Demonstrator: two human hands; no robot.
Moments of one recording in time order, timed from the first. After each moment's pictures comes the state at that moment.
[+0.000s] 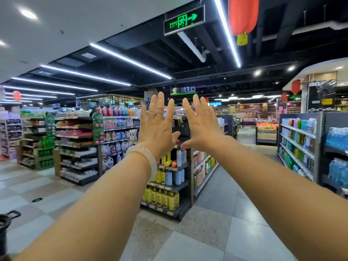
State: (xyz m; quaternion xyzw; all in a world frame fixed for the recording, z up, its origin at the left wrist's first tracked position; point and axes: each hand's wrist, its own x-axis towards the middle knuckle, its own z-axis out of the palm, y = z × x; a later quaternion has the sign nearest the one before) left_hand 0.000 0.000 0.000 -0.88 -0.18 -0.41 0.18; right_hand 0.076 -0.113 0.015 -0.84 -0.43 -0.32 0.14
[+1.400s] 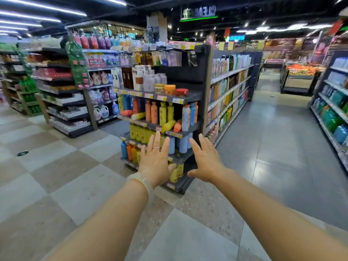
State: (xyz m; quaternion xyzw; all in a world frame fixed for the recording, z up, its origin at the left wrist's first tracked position) left_hand 0.556 0.361 -0.254 -0.96 -0.26 -0.12 -0.02; right_hand 0.656 0.237 -0.242 -0.90 -0.43 0.00 0.10
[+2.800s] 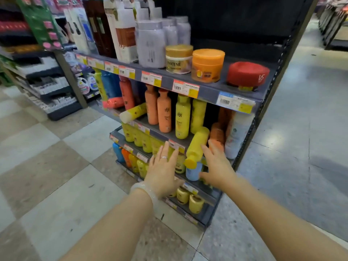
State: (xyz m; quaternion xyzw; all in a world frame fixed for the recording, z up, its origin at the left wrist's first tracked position) left_hand 1.006 0.855 -0.410 -0.97 -0.23 0.01 -0.12; right_hand 1.131 0.730 -0.407 -0.89 -0.41 0.10 0.14
